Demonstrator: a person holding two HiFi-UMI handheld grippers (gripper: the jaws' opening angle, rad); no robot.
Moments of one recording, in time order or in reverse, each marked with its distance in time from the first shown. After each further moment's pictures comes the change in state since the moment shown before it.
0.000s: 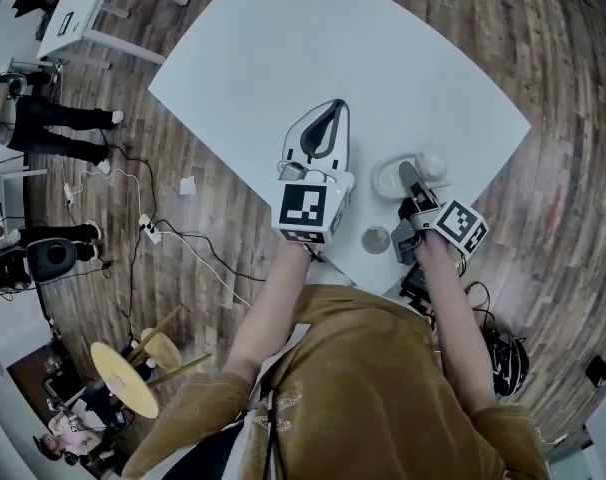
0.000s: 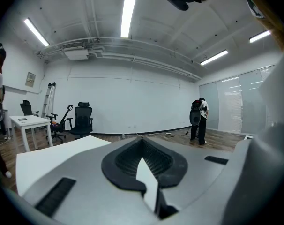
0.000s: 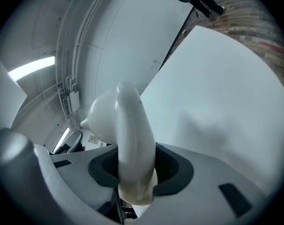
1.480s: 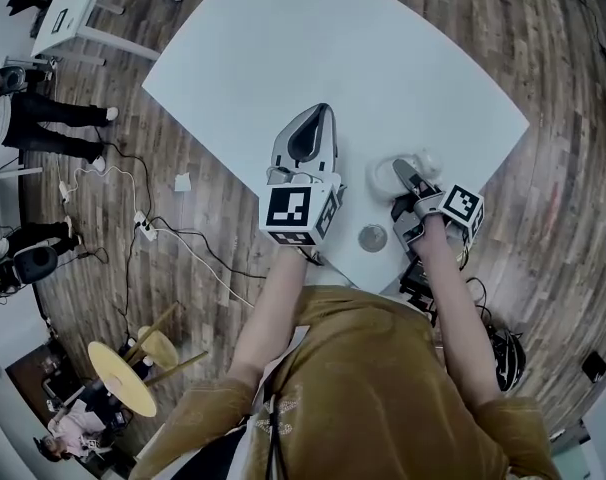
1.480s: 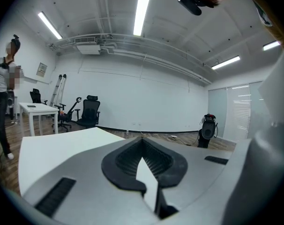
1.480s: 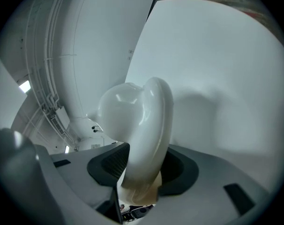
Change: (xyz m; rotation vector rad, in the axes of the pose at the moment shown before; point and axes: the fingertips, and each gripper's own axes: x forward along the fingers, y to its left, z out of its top) left arm -0.013 0.019 -0.019 -0.121 0.016 0.062; right arm 0.011 -0.025 -0.018 0.321 0.117 -0.051
